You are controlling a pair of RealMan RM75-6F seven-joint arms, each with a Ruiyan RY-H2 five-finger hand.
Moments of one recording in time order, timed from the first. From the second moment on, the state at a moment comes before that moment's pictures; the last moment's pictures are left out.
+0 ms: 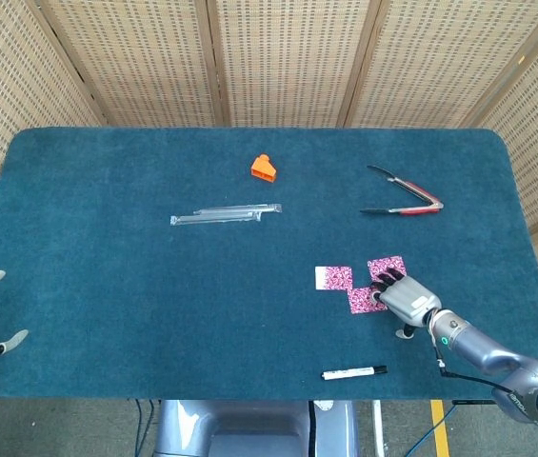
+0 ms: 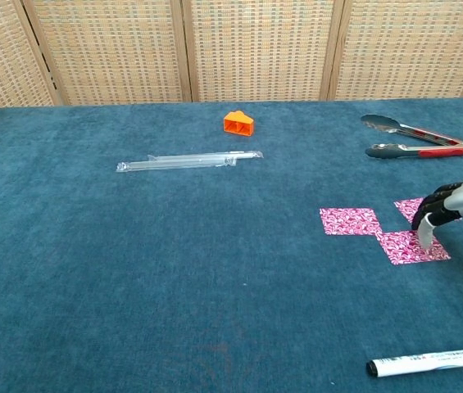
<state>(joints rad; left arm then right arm) -0.08 -0.99 -0.03 -1.73 1.42 1.43 0.06 0.79 -1.19 -0.12 -1.41 -1.52 0.61 0.00</state>
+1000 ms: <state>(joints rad) -0.09 -1.00 -0.04 -1.74 1.43 1.42 0.07 0.76 -1.14 -0.12 -1.47 -1.54 0.67 0.03</state>
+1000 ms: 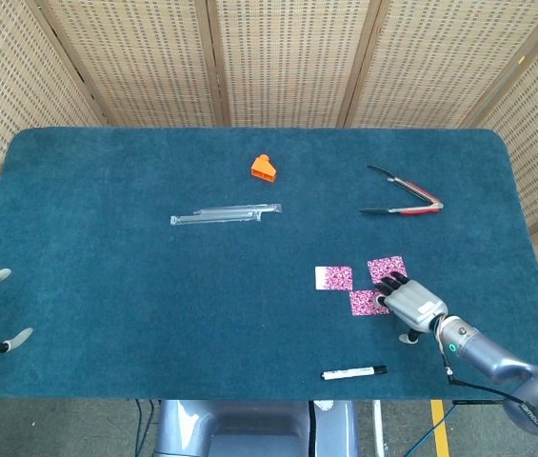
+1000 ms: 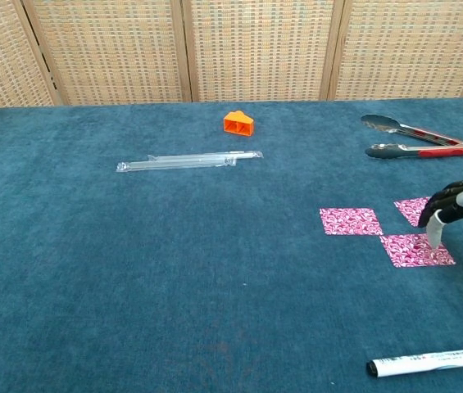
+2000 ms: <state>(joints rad) -0.08 -0.99 -0.03 -1.72 1.43 1.43 0.04 0.80 -1.29 0.02 -1.22 -1.37 0.63 0.02</state>
